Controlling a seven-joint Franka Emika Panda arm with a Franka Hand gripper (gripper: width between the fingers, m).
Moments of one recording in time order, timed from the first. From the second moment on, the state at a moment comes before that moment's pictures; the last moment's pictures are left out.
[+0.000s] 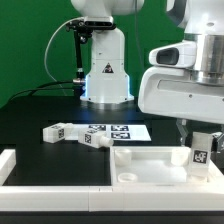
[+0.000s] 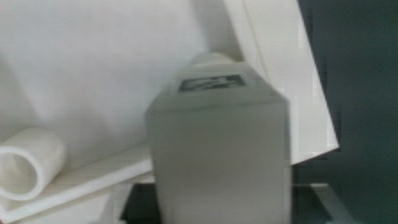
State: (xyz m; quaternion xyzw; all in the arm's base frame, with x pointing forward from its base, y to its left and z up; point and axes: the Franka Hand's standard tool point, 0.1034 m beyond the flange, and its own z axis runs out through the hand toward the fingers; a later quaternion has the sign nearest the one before) arm 0.652 0.108 0.087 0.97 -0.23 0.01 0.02
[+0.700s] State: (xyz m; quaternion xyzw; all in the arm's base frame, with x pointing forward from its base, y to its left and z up) arm 0.651 0.093 0.084 0.82 -0.57 0.01 0.02
